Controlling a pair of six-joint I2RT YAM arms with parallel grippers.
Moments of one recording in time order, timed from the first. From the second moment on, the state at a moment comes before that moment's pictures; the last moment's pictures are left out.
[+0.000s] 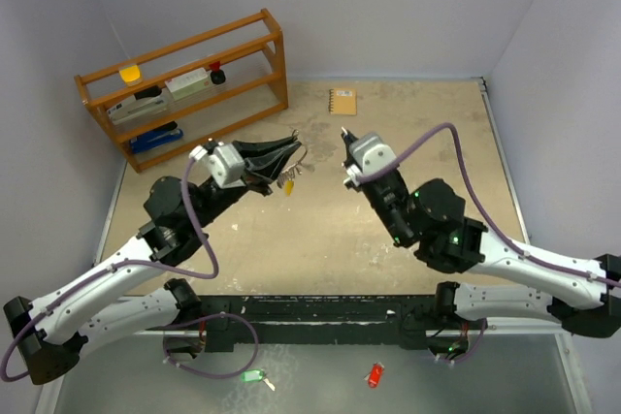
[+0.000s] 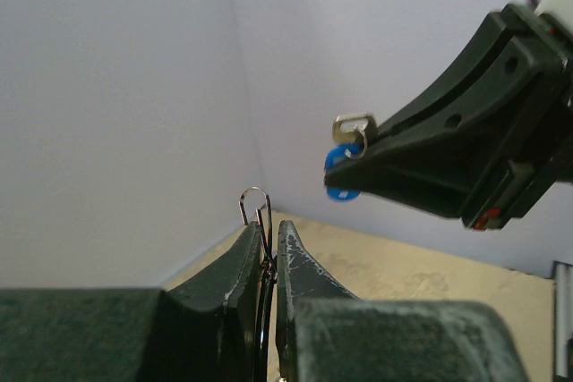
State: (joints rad) left arm -0.86 0.85 0.82 0.45 0.08 0.09; right arm 1.17 1.00 1.07 0.17 0.71 -0.56
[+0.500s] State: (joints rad) left arm -0.86 1.08 0.78 0.43 -0.13 0.08; right arm 0.38 1.37 1.08 -0.08 0.38 -0.05
